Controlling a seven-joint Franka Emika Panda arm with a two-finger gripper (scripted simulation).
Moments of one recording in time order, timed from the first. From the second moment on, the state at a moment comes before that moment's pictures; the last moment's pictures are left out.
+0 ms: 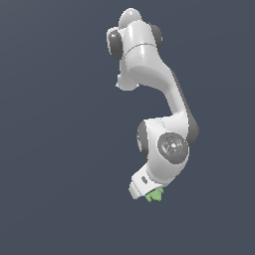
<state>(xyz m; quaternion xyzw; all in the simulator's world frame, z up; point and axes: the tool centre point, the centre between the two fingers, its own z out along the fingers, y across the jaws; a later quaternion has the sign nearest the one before) 0.158 0.100 0.072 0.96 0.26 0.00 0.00</state>
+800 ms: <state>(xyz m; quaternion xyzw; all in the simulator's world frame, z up) 0.157 0.099 0.023 0.96 0.26 0.00 0.00</state>
